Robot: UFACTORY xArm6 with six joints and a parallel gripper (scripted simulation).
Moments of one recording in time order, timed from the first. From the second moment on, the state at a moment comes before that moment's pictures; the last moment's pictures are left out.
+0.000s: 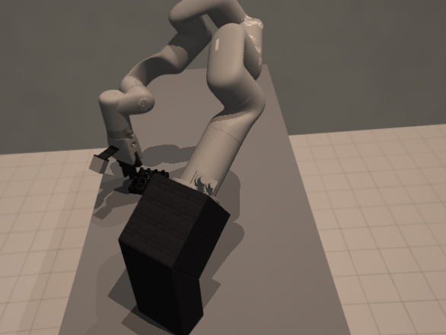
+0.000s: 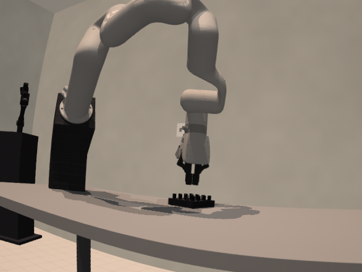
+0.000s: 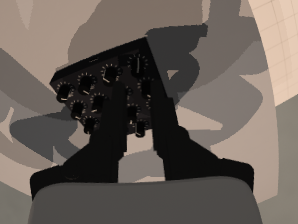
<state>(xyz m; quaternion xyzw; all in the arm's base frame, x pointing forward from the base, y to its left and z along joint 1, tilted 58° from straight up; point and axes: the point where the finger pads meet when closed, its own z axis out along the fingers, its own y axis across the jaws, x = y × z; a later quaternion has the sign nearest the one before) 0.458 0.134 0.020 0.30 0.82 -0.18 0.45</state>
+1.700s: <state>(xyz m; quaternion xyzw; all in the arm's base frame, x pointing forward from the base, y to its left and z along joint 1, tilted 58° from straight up) 0.452 0.139 0.025 0.74 0.46 0.14 0.46</state>
